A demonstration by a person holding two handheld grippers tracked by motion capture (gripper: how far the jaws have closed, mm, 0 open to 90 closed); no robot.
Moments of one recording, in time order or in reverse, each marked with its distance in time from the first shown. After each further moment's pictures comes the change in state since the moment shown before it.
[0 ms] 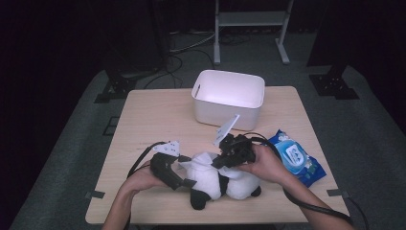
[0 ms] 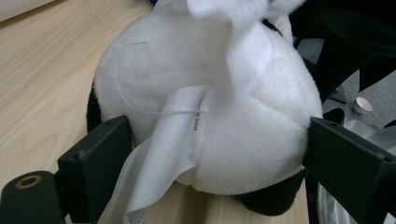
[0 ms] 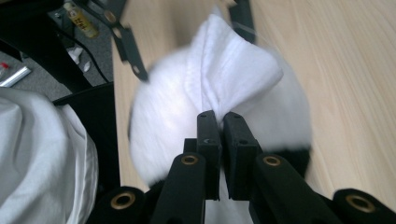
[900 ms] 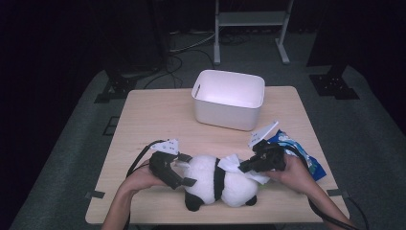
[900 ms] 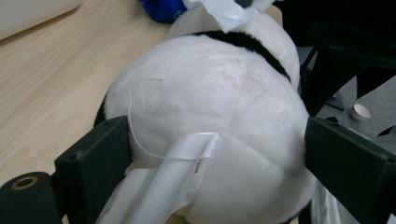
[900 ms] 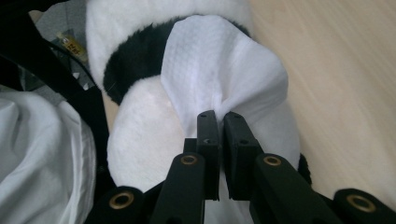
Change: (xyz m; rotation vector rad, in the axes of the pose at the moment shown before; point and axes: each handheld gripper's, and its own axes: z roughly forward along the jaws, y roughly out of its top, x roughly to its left) left arm -0.005 0.008 -0.006 -0.032 -0.006 -0.006; right arm -0.015 -0.083 -0.022 -0.080 -0.011 0.175
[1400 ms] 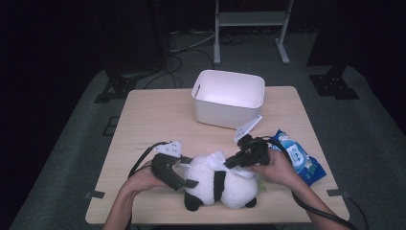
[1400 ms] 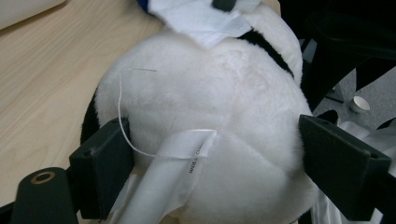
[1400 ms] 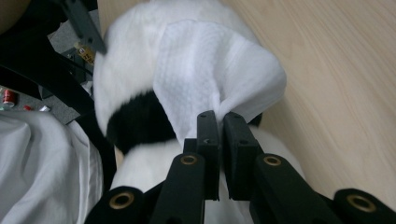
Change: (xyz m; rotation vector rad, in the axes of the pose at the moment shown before) left arm -0.005 0.000 0.005 0.031 -0.001 0.030; right arm -0.002 0.037 0.025 -0.018 0.058 -0.019
